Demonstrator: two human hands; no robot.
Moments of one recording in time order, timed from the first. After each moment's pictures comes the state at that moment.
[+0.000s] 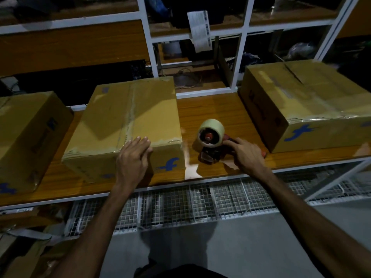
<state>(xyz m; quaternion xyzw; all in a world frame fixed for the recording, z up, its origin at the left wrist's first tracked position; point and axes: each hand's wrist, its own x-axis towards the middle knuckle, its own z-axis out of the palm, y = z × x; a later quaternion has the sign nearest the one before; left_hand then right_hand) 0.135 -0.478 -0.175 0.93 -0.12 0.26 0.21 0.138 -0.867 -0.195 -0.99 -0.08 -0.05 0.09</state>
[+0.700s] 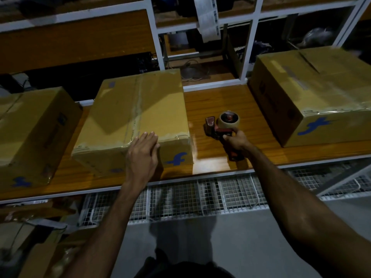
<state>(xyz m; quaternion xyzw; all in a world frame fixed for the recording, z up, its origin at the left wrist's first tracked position) 0.127 -0.486 -0.170 0.95 -0.09 0.23 0.18 0.216 -0.833 -0.226 -0.79 0.16 0.11 0.58</state>
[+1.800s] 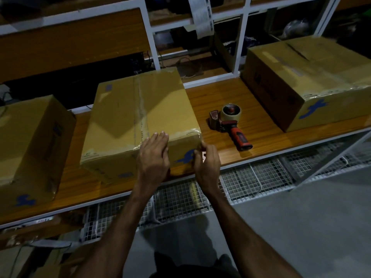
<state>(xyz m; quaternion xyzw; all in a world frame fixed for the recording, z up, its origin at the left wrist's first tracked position) 0.132 -0.455 -0.179 0.93 -0.17 0.22 0.22 0.104 -0.627 -0.260 -0.83 0.11 -0.33 0.44</state>
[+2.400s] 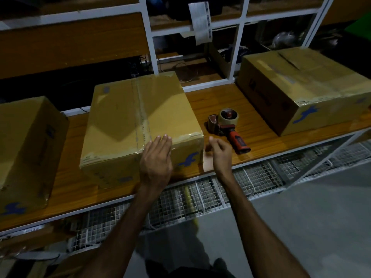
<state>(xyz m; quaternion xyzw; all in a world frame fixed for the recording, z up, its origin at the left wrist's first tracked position) 0.134 -0.453 -0.186 0.91 -0.20 0.29 0.20 0.108 -0.659 -0.194 -0.69 0.15 -0.19 0.68</state>
